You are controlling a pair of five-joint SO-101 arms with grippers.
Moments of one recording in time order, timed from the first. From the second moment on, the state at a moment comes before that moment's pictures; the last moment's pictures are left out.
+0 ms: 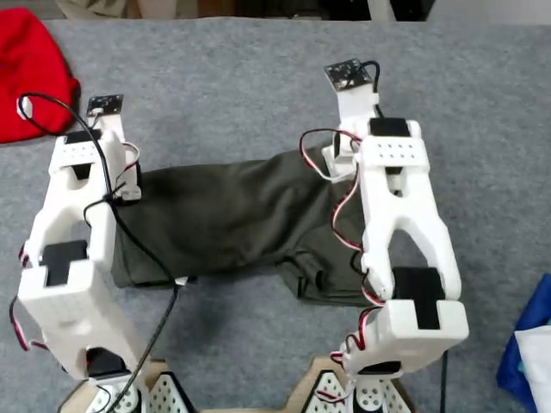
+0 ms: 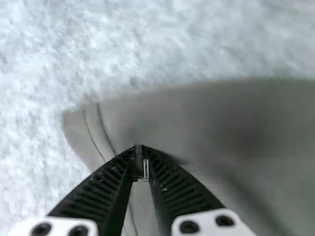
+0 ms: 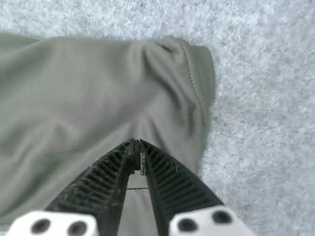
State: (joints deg) left arm -14.6 21.5 6.2 61.1 -11.8; right arm -3.3 7.0 11.8 61.5 6.5
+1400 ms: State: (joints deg) left arm -14.9 33.3 -10.3 59.7 -14.4; right arm -7.6 -34.9 50.9 64.3 34.9
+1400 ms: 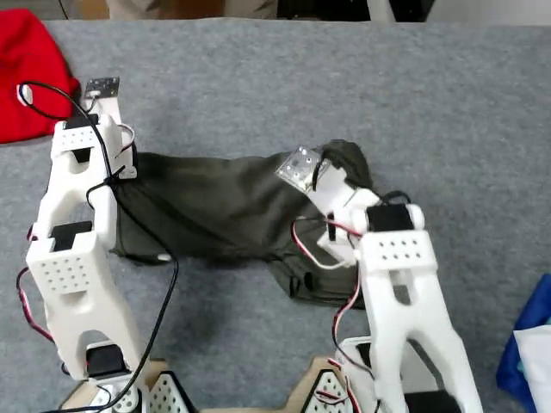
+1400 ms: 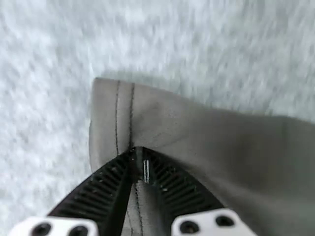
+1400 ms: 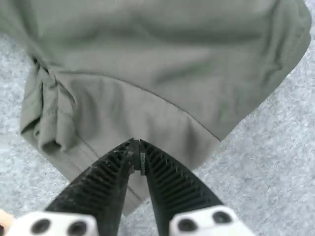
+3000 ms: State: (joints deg) left arm -35.3 -31.4 37.3 71.6 -35.3; right arm -33.3 -54.5 72.7 70.2 39.5
